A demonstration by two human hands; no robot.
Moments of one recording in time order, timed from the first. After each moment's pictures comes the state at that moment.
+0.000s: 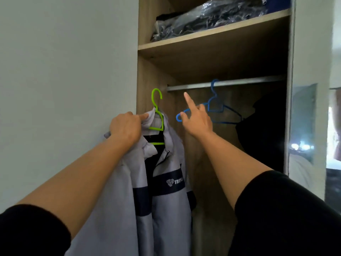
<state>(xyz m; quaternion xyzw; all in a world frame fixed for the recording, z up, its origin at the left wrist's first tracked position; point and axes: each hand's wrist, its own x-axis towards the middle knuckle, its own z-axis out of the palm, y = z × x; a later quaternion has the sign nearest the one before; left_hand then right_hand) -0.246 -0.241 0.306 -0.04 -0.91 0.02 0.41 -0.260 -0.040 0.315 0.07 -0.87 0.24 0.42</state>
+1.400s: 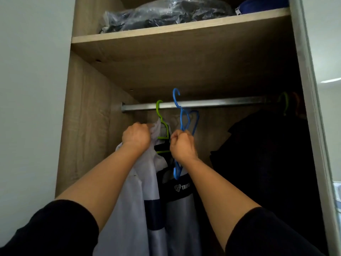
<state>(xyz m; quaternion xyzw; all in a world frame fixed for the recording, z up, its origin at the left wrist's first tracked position) -0.456 -0.090 0.376 -0.18 -0.88 -0.13 0.41 -0.394 0.037 0.341 -0.03 -0.83 0.26 0.50</state>
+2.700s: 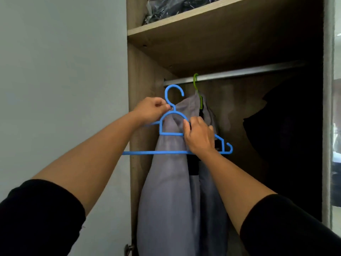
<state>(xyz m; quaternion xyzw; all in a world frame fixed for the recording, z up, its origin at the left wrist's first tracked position) -0.326 -0.194 0.344 -0.29 -0.83 -0.39 0.29 -0.331 -0.034 0.269 0.04 -0.84 0.18 0.51</state>
